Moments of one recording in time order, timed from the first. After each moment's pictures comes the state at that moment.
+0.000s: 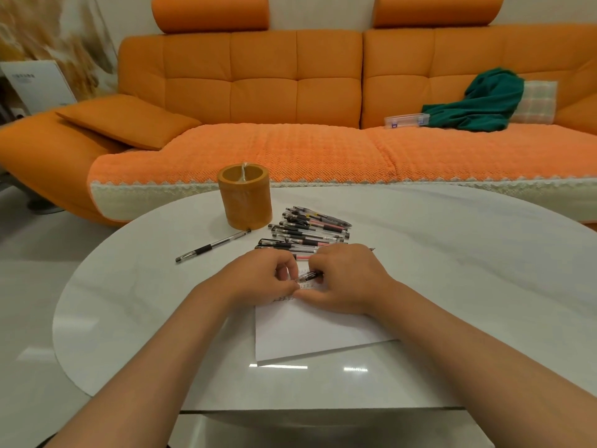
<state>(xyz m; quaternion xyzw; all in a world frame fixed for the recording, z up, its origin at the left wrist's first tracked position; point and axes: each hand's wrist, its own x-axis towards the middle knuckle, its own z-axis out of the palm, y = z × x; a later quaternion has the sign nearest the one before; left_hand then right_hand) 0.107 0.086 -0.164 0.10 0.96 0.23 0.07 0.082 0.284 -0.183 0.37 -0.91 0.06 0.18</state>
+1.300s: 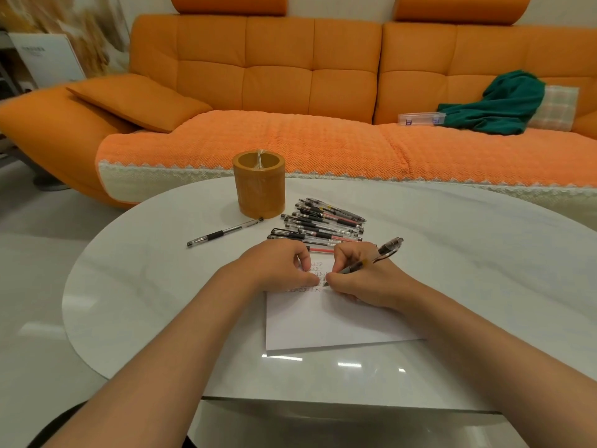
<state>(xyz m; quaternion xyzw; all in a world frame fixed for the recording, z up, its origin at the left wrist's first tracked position) 0.100 0.091 -0.170 0.06 0.97 0.22 0.09 0.094 0.287 -0.178 0.22 -0.82 0.51 -0.13</state>
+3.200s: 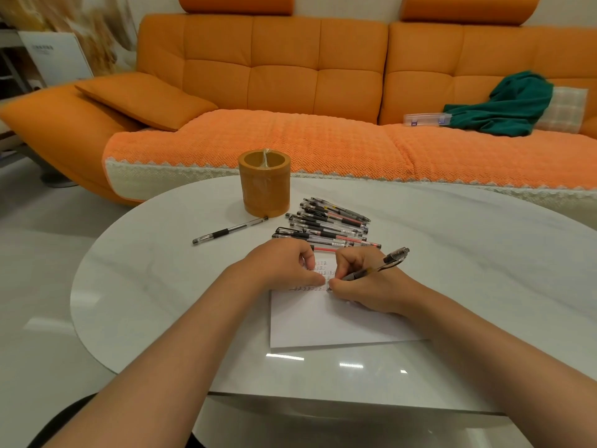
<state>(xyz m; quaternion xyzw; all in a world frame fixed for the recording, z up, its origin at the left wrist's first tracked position) 0.101 0.094 -0.169 0.05 0.97 0.24 0.10 0.091 0.290 -0.188 0.28 -0.83 0.47 -0.10</state>
